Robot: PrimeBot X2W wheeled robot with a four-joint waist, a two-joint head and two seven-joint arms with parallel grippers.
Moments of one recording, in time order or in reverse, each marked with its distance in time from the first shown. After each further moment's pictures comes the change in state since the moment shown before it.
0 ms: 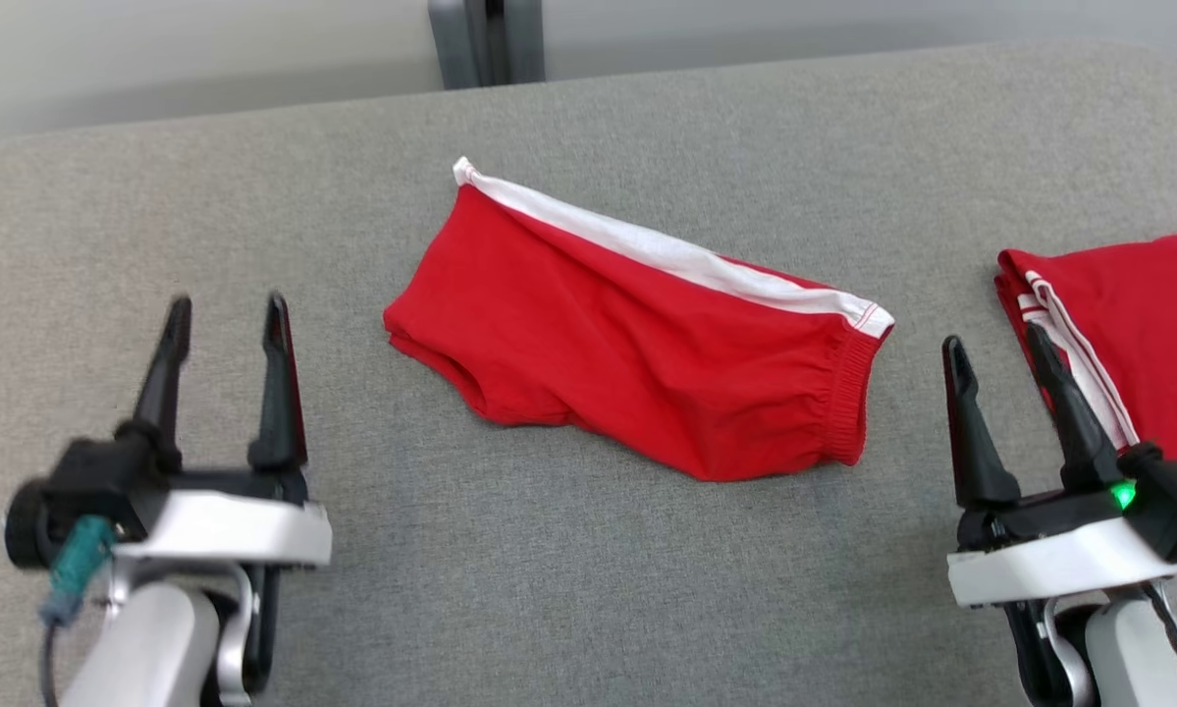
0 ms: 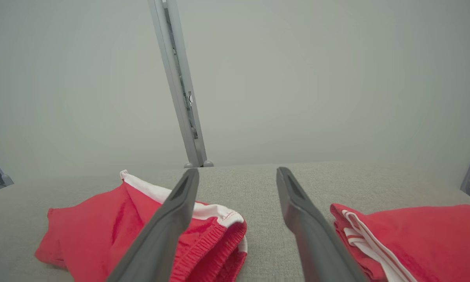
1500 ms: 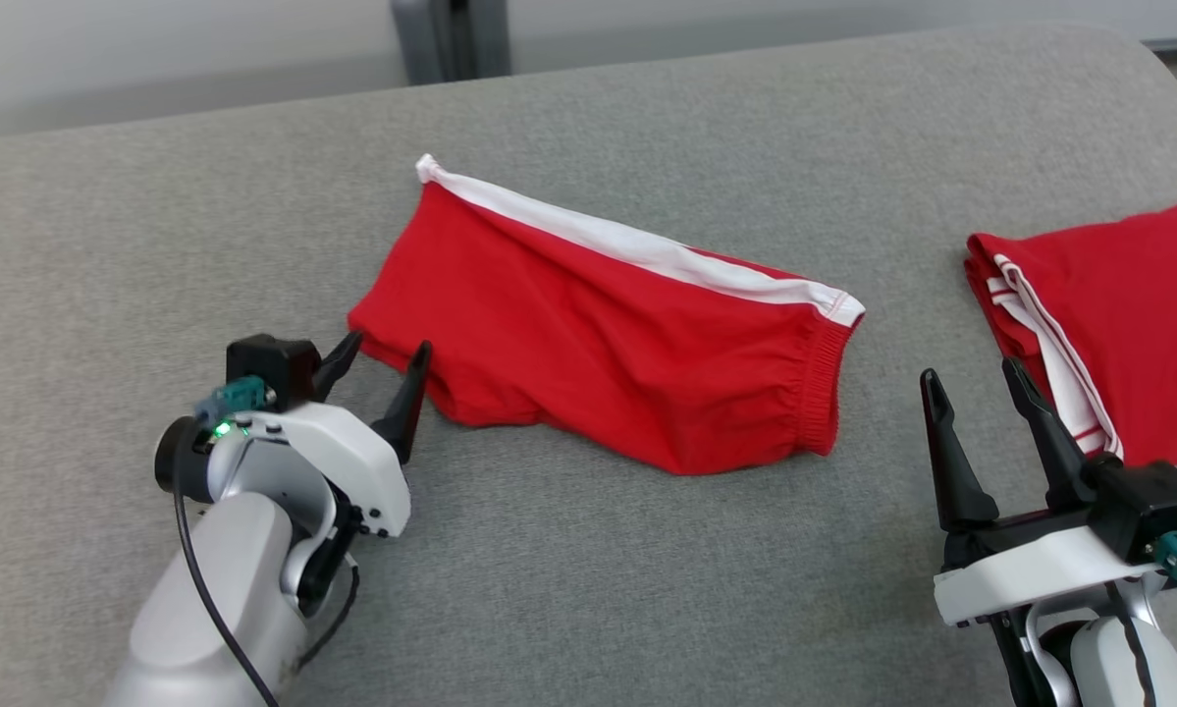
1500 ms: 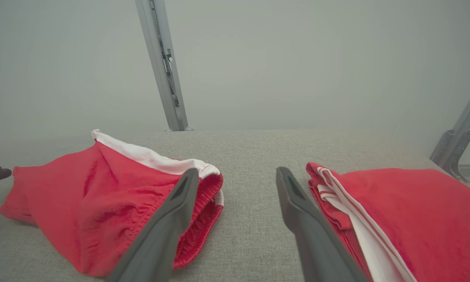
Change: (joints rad) left arm -0.247 -0.166 -0.045 0.556 0.047 -0.340 0.253; right arm 0.034 0.033 -0.022 0.021 -0.111 0.000 0.081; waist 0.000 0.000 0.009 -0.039
